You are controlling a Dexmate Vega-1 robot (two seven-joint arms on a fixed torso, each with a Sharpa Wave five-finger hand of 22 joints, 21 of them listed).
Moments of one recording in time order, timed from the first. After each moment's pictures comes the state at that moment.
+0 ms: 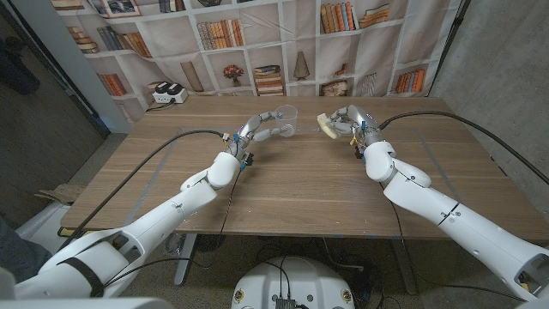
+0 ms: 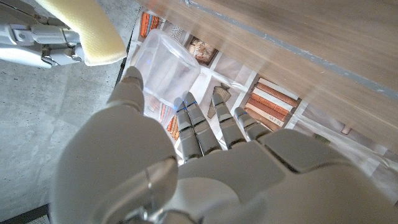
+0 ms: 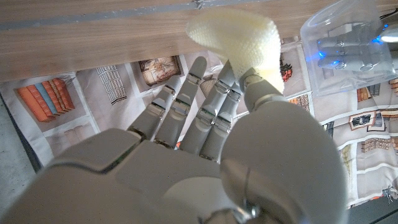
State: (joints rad) left arm 0.67 0.49 0.66 -1.22 0.10 -0.40 0.31; left_hand 0.87 0.03 0.32 -0.12 0.25 0.61 -0.13 0.31 0.18 0.64 -0.21 0.23 0.19 0.40 -0.04 0.21 0.17 0.06 0.02 0.22 0.18; right arm -0.84 -0.71 -0.60 -1.89 -0.25 -0.44 -0.34; right_hand 0.98 -0.01 0.61 -0.15 0.19 1.00 -0.20 0.42 0.24 1.19 -0.21 0.43 0.38 0.95 -0.14 0.19 0.18 0.49 0.03 0.22 0.18
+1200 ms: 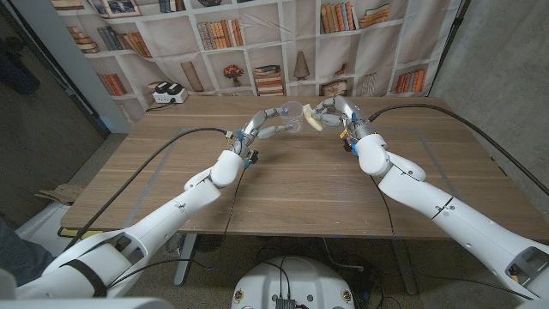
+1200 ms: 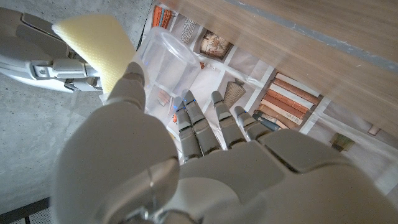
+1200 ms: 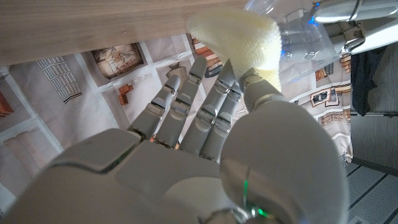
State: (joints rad) left arm 0.68 0.47 0.65 -1.26 0.12 -0.42 0.31; left_hand 0.91 0.02 0.33 -0.13 0.24 0.63 -0.13 0.31 0.18 0.70 -0.21 0.22 0.20 0.44 -0.04 0.21 0.17 0.08 0.01 0.22 0.18; right arm -0.80 -0.68 -0.61 -1.89 -0.23 -0.32 -0.31; right_hand 0.99 0.00 0.61 -0.15 0.19 1.00 -0.20 0.42 0.24 1.20 -0.21 0.43 0.39 0.96 -0.14 0.19 0.18 0.50 0.03 0.22 0.18
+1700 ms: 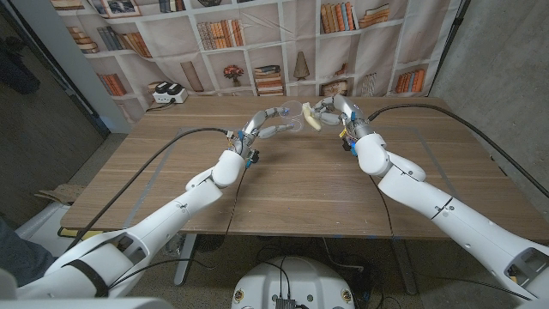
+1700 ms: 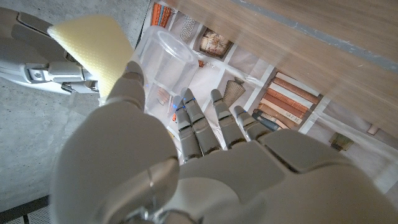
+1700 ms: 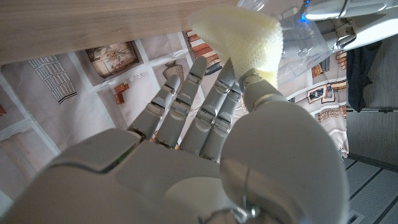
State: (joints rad) left arm 0.68 0.46 0.65 -1.25 0.12 -0.42 0.32; left_hand 0.91 0.02 0.34 -0.14 0.22 0.65 -0.13 0.31 0.18 0.74 -0.20 0.22 0.20 0.47 -0.04 0.21 0.17 0.09 0.00 0.22 0.18; right arm -0.80 -0.67 -0.60 -1.88 -0.23 -0.30 -0.31; right_hand 0.99 -0.01 0.61 -0.15 0.18 1.00 -0.20 0.43 0.24 1.20 -0.21 0.43 0.39 0.96 -0.14 0.19 0.18 0.50 0.04 0.22 0.18
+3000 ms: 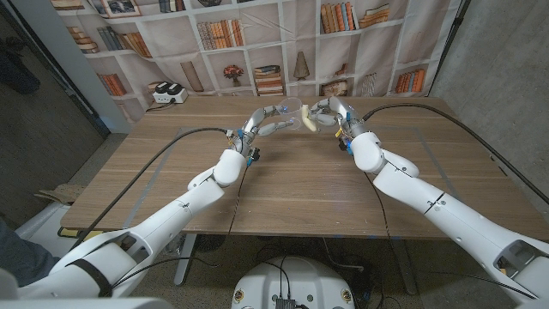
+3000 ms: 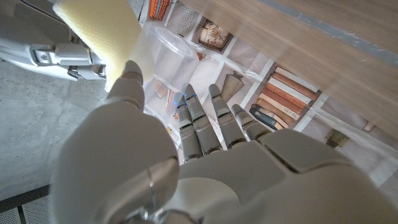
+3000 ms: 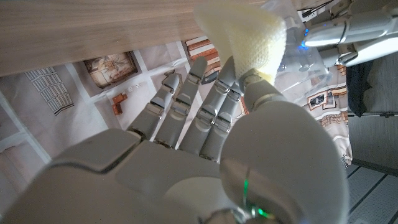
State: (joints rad) left arm 0.68 0.44 0.64 -1.25 0.10 -0.42 0.34; left_hand 0.91 0.02 0.34 -0.14 0.19 0.68 -0.10 0.32 0.18 0.81 -0.15 0.22 0.19 0.55 -0.05 0.20 0.17 0.13 -0.02 0.22 0.18; right arm -0.76 -0.64 -0.64 -1.83 -0.22 -0.28 -0.29; right_hand 0.99 -0.01 0.61 -0.15 0.19 1.00 -0.20 0.43 0.24 1.20 -0.21 0.43 0.41 0.97 -0.14 0.19 0.18 0.50 0.05 0.22 0.18
